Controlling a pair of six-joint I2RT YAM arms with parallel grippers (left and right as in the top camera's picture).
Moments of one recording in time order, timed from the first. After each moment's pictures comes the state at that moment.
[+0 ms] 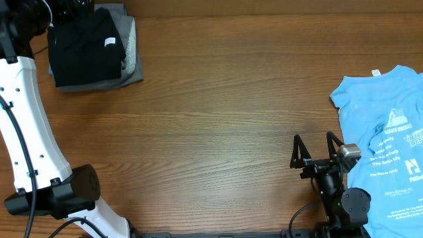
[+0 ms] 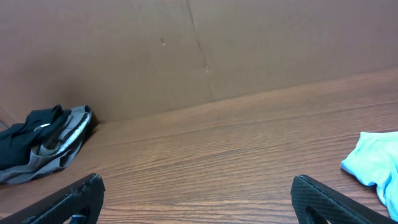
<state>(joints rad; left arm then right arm) 0.26 1.89 2.41 -1.12 0.43 -0.16 0.06 0.01 0.02 -0.03 -0.12 0.28</state>
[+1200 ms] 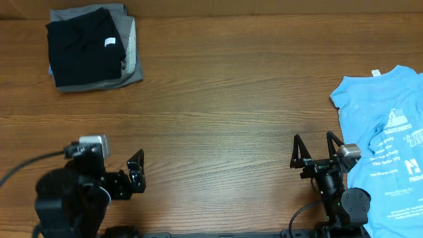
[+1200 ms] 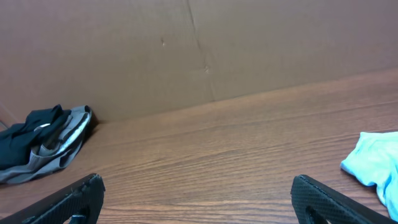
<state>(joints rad) 0.05 0.54 1.00 -1.07 0.17 -0.13 0.06 0.01 0.02 -0.03 -0.12 0.28</state>
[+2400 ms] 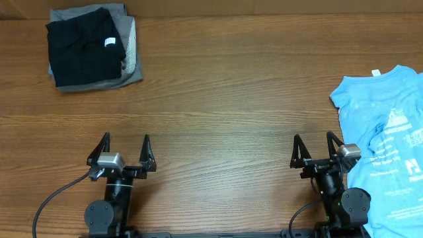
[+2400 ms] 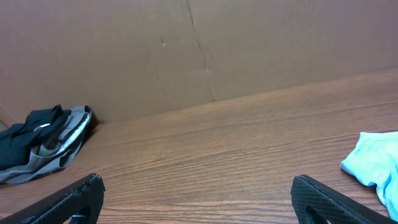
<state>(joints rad) 0.03 0.02 0.01 0.08 0.10 -0.15 0.06 0.01 0.02 -0.03 -0.12 0.28</state>
